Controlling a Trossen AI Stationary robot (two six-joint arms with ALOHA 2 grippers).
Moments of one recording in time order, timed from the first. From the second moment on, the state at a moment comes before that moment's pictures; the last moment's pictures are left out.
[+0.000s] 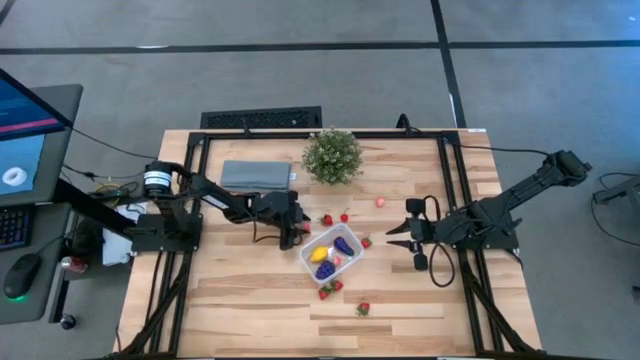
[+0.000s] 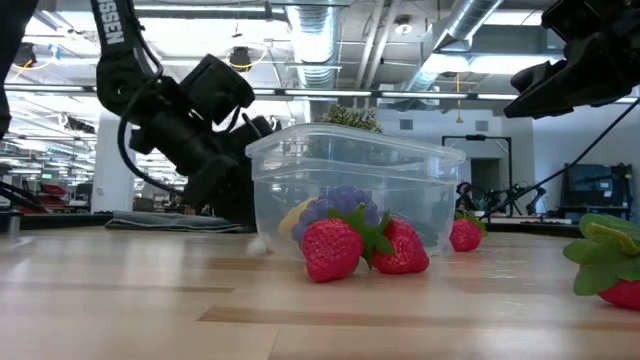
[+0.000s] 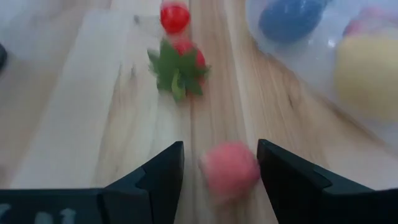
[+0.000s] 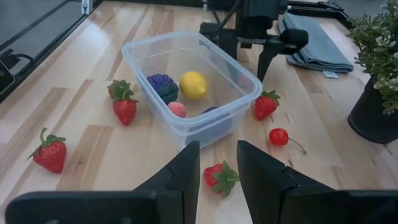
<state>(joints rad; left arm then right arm) 0.11 1.81 0.57 0.62 0.12 0.09 0.47 0.77 0.31 -0.05 0.39 0.11</state>
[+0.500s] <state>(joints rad) 0.13 1.85 0.58 0.63 0.18 0.10 0.47 0.77 0.31 -0.05 0.39 0.10</state>
